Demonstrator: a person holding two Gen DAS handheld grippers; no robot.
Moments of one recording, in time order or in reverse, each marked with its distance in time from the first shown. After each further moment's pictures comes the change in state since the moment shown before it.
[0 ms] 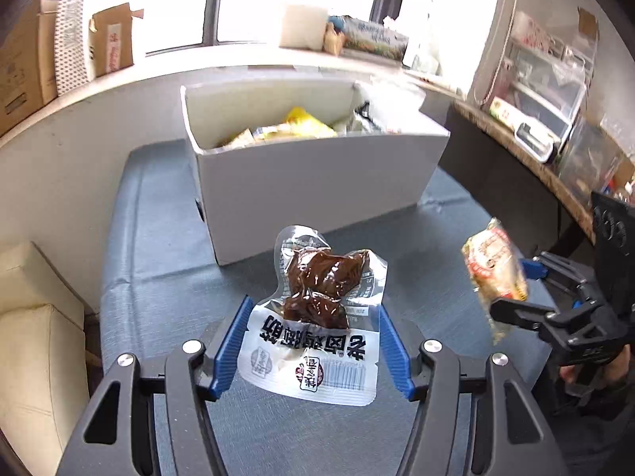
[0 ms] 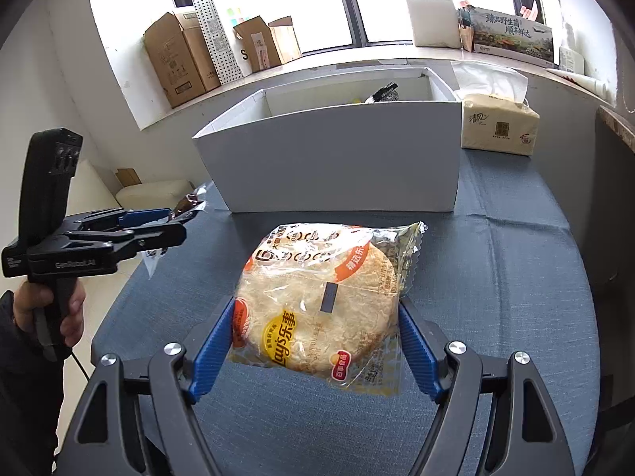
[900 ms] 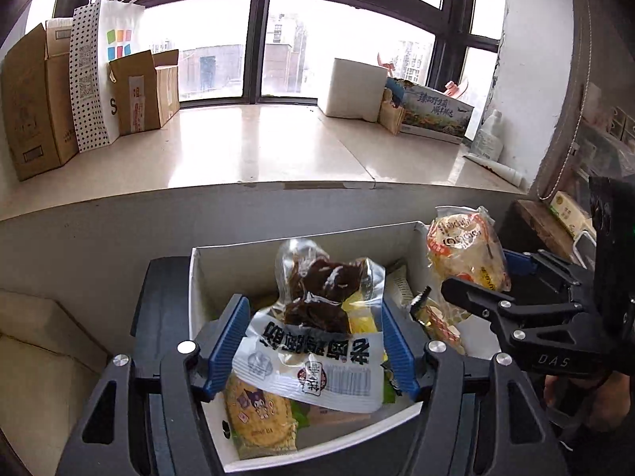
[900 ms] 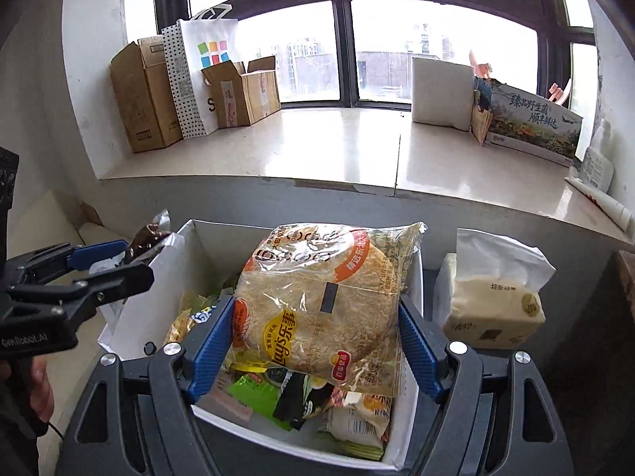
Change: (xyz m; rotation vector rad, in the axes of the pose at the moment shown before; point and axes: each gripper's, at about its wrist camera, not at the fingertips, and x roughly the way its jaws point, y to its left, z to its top) left arm 0.059 0.006 0.202 -0.089 -0.122 0.181; right arm 0.067 -0.040 0.228 -0.102 -0.076 -0.103
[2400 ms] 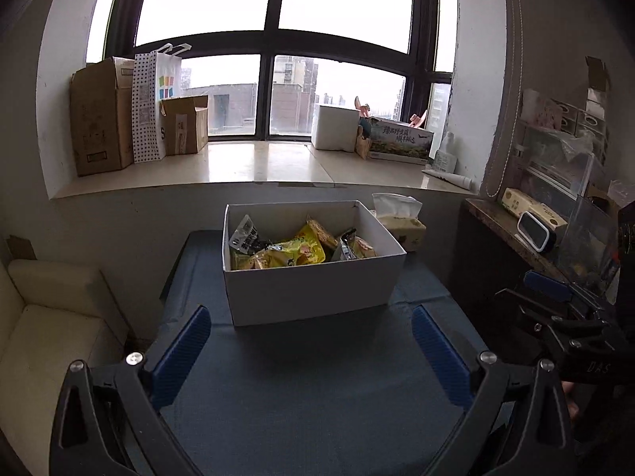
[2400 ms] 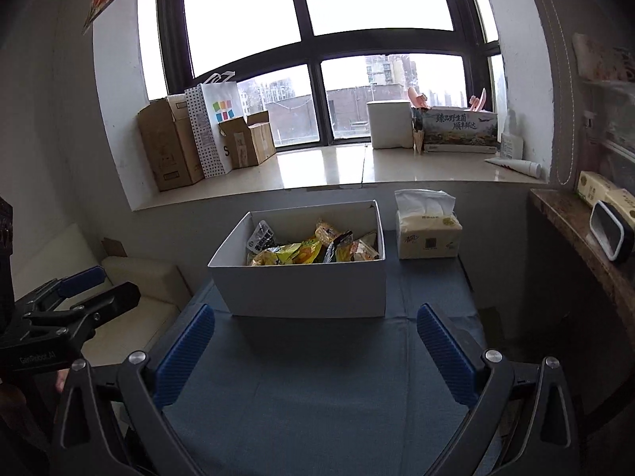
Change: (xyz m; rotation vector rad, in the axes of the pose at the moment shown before) left arm -0.225 -0.063 -0.156 -0.020 -0.153 0.003; right arm -0.229 0.066 -0.149 0.134 -0.172 -0.035
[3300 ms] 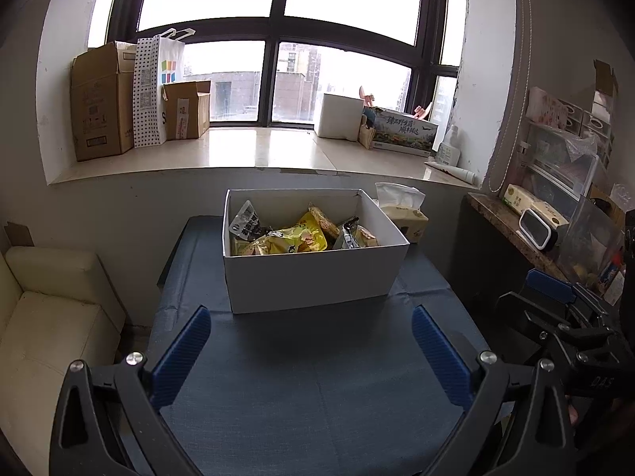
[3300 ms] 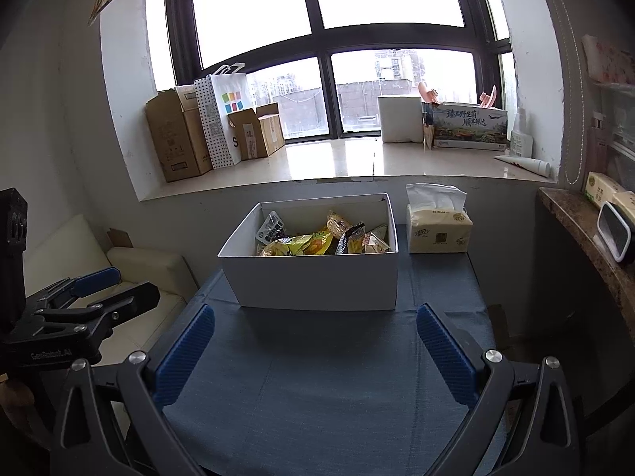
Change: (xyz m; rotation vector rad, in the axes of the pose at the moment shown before) left arm 0.007 0.006 -0.001 -0.018 0.034 0.004; right arm -0.004 0.011 -0.005 -0.028 0.007 -0.002
